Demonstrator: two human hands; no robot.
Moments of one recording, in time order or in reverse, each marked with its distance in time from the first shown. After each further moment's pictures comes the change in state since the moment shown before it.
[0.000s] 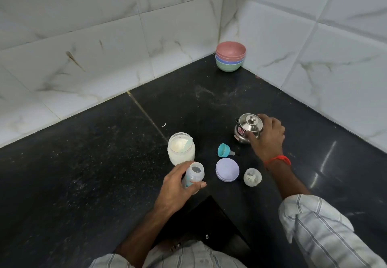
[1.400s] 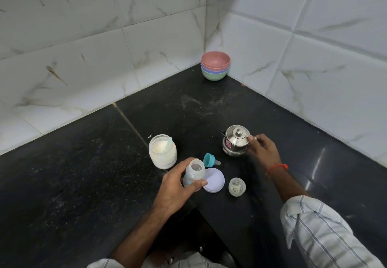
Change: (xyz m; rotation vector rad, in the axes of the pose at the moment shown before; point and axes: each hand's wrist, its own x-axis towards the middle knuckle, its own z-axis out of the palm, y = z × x) left_hand 0.026 0.055 0.019 -0.074 -0.026 0.120; right_hand 0.022 0.071 -0.003 0.867 -0.251 0.339
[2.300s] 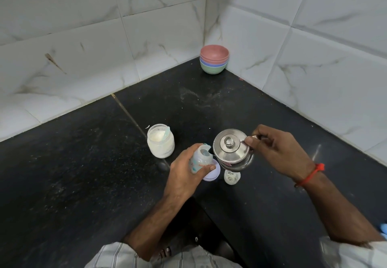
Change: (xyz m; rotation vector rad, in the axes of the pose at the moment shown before) left_hand -0.004 0.022 0.031 -0.010 0.128 0.037; right_hand -0.123 -0.131 -0.013 -0.693 -0.234 -0.461
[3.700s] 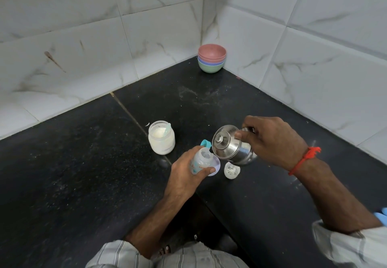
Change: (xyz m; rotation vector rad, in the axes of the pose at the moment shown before) left_hand -0.015 0.001 -0.004 0.062 -0.068 -0.086; right_hand 0.003 -0.037 0.000 -0.409 -0.061 -0.088
